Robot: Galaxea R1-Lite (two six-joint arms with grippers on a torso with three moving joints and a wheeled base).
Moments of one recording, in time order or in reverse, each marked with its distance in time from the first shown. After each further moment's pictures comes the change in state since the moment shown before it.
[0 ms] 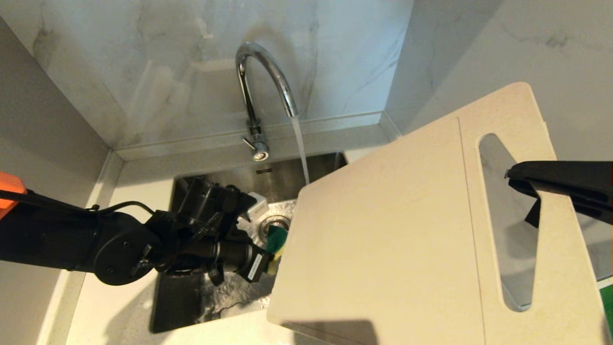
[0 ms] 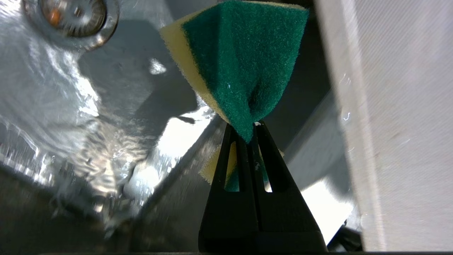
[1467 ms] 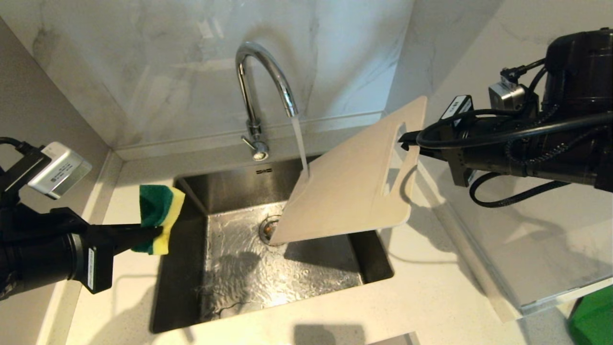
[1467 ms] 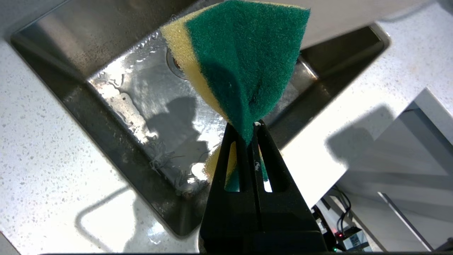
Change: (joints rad) left arm 0.074 -0.705 0.310 0.078 0.127 0.020; right arm -0.130 0.574 -0.190 -0.321 0.083 0.050
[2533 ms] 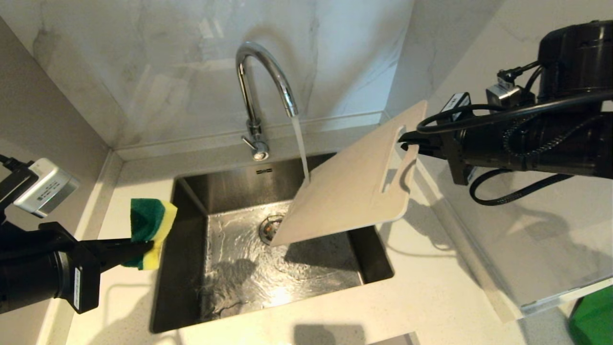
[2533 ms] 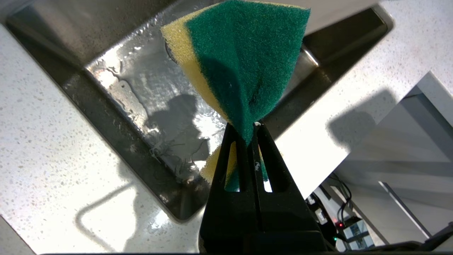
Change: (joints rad) left arm 0.001 -0.044 0.058 0.010 -0.001 0.005; right arm -0.002 -0.011 -0.049 0.102 0.003 0.046
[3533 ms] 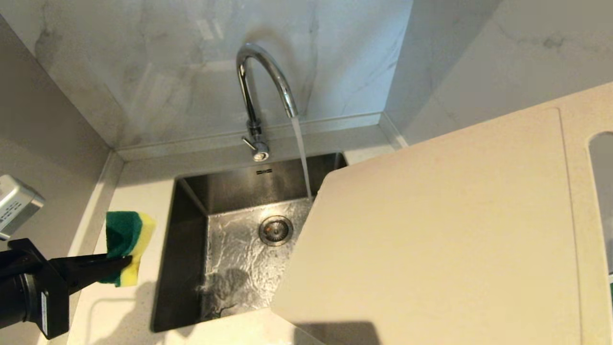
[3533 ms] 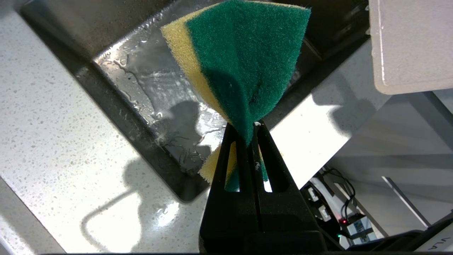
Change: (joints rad) left arm 0.002 -0.104 0.069 0.024 0.010 0.009; right arm -0.001 -0.751 0.174 0.419 -0.013 -0.008
